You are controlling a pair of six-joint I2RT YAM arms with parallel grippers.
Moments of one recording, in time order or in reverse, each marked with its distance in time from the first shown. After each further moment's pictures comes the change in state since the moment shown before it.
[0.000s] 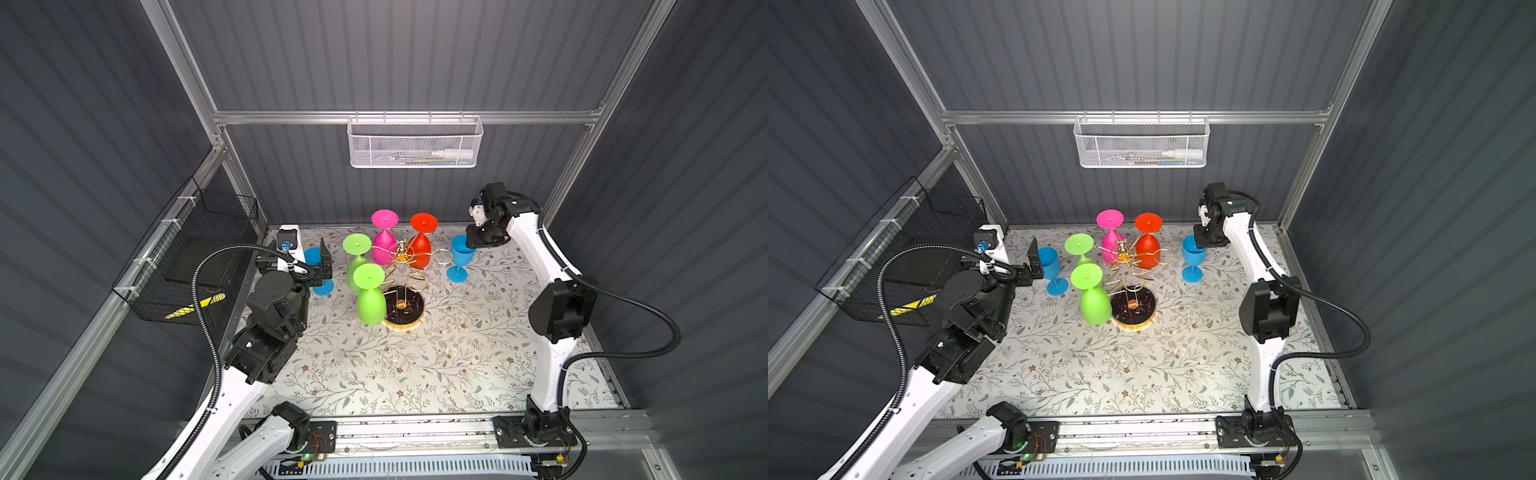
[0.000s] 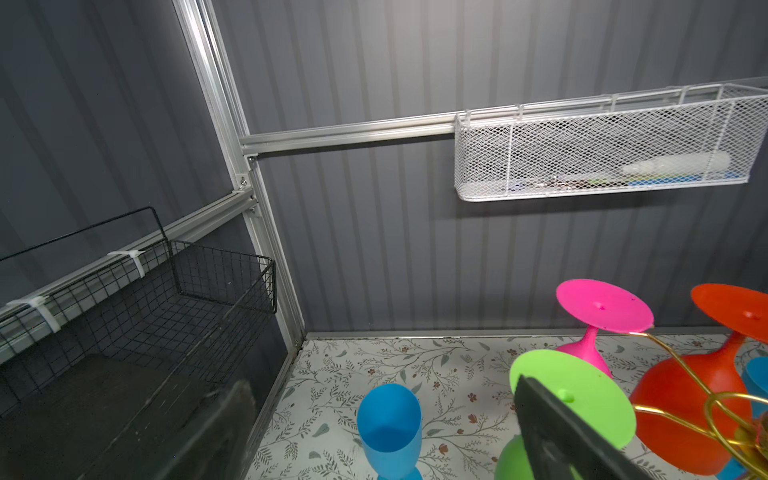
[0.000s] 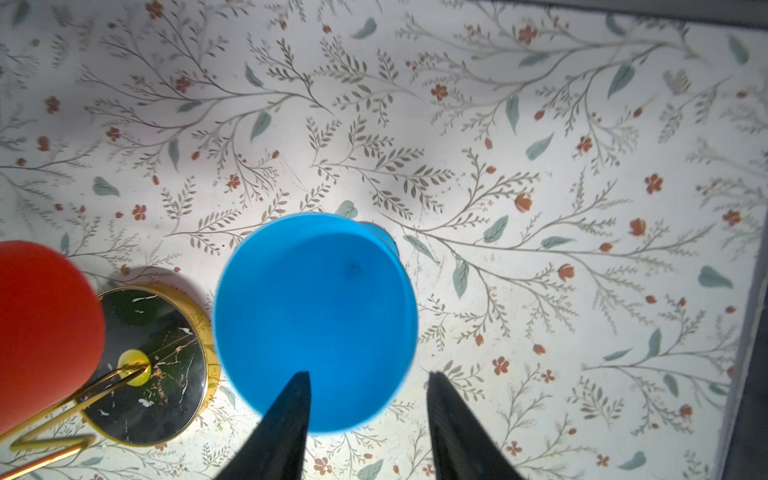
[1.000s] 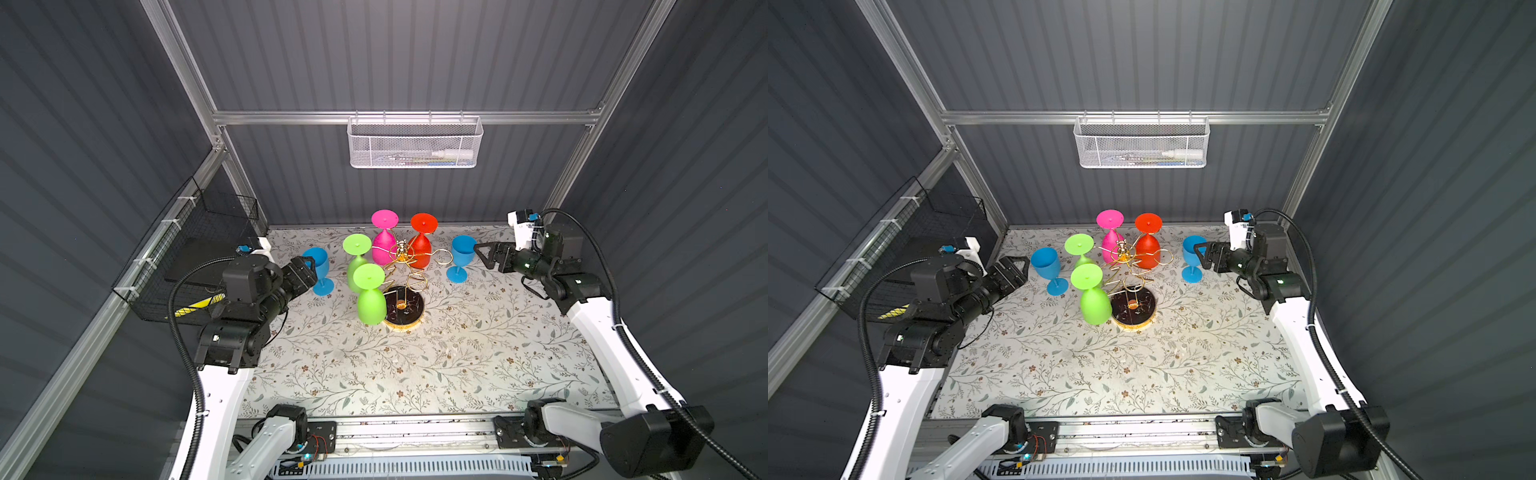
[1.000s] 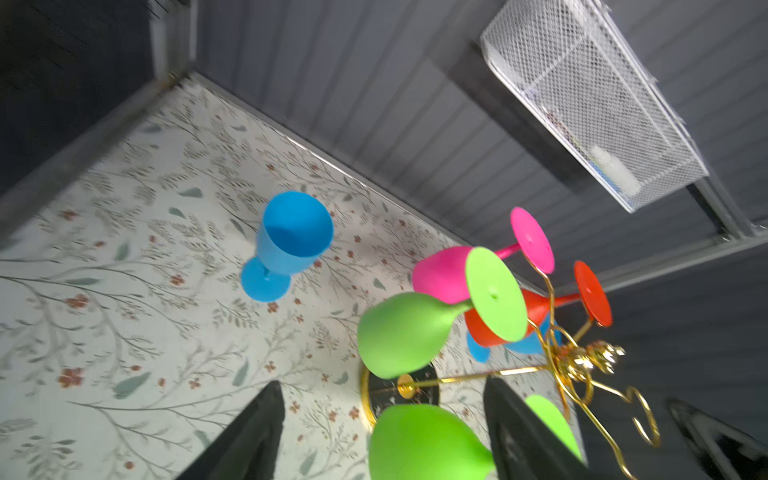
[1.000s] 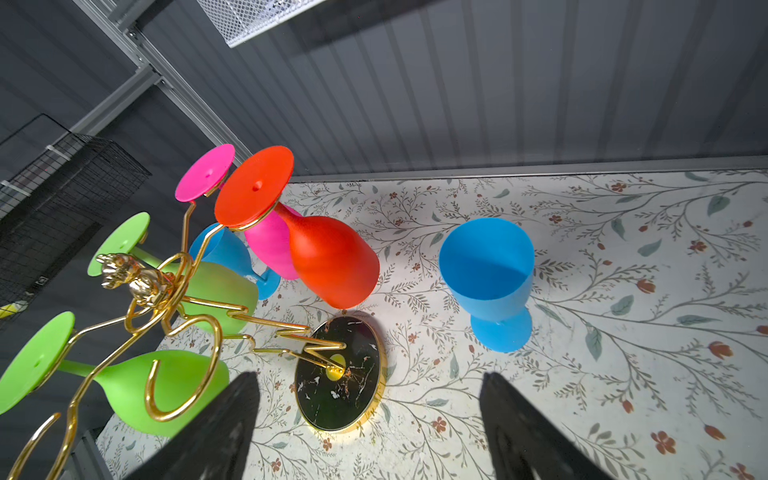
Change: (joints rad) left arm 0.381 0.060 0.209 -0.631 0.711 -0.754; right arm -0.084 -0.873 -0.977 0.761 -0.420 0.193
